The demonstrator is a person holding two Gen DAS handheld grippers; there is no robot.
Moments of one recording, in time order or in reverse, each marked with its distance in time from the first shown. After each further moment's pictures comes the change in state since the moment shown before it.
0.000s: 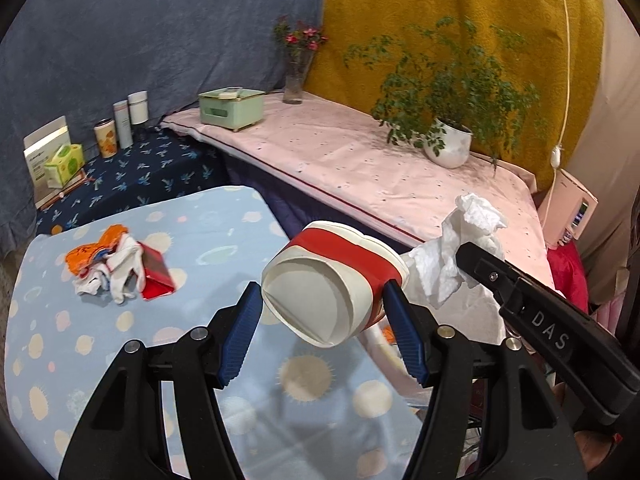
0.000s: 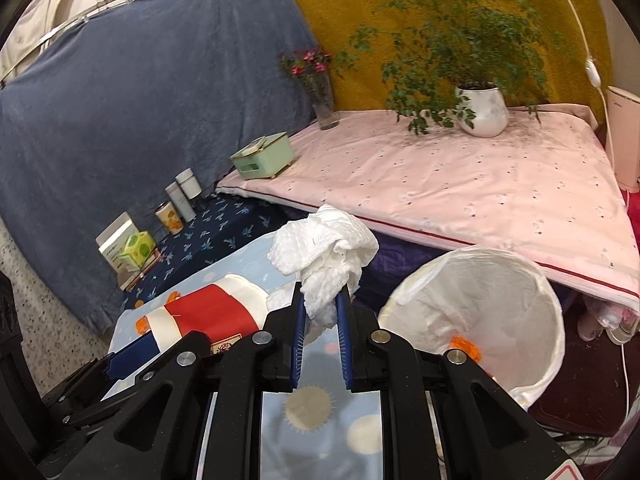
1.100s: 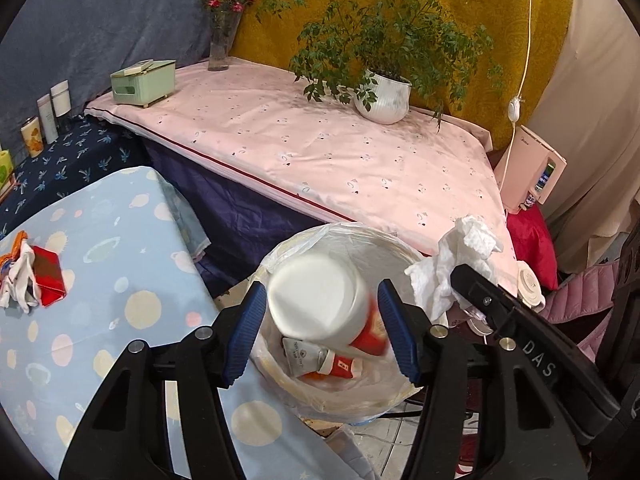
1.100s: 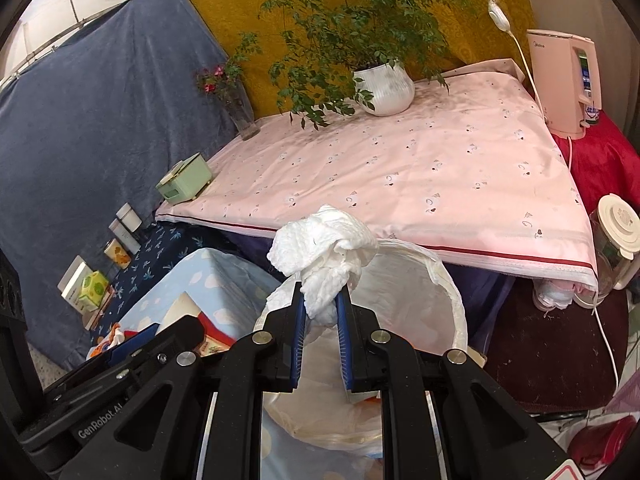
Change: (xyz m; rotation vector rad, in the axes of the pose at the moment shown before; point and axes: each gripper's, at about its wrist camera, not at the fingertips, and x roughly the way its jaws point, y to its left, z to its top) left arm 0.080 -0.104 0.001 0.067 0.131 -0.168; right arm 0.001 -0.131 -0.001 0.171 0.008 -0.125
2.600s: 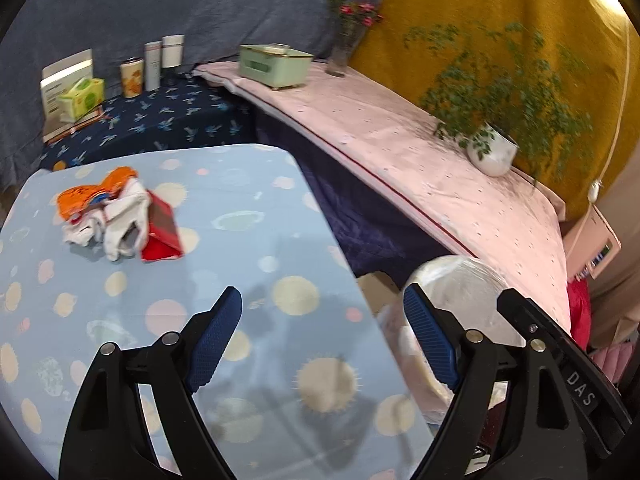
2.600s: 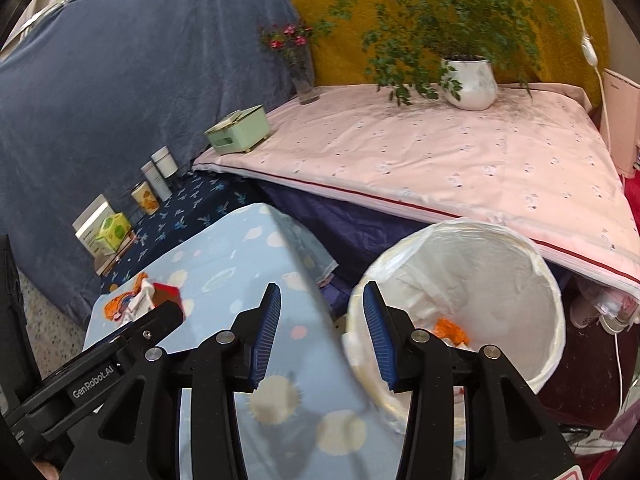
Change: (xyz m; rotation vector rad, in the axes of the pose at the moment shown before) left arm -0.056 0.158 -0.027 -0.284 -0.066 0.204; right arm 0.026 0.134 -0.040 -0.204 0.081 0.081
